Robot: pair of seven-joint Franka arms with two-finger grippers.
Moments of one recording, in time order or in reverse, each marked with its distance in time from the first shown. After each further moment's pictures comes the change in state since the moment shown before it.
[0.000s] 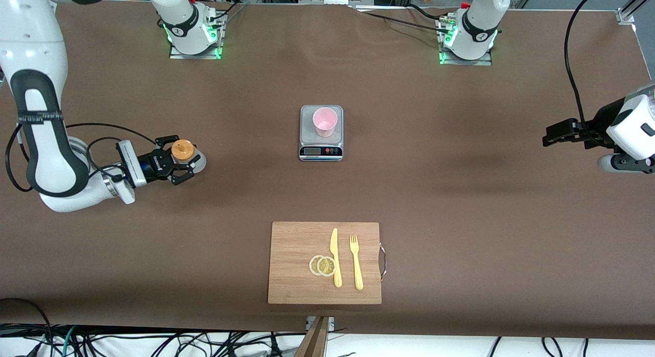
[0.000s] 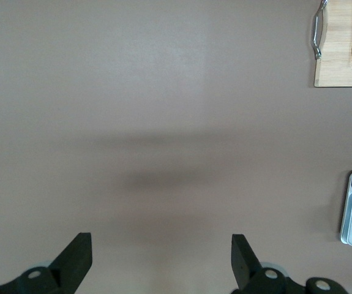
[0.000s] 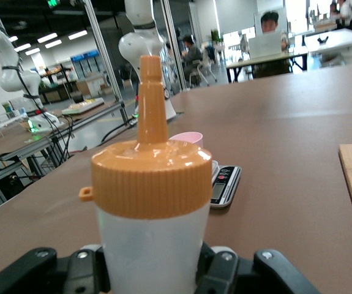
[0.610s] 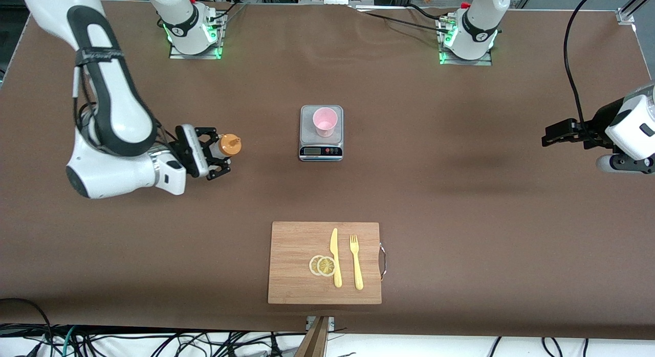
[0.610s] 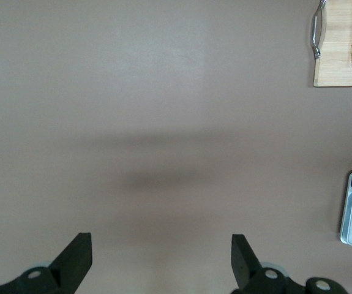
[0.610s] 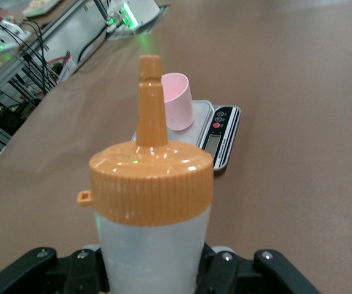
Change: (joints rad) left arm -0.001 0.001 -0.001 0.001 0.000 0.000 0.000; right arm 0.270 -0.198 0.001 -0.068 -0.250 0.275 0.341
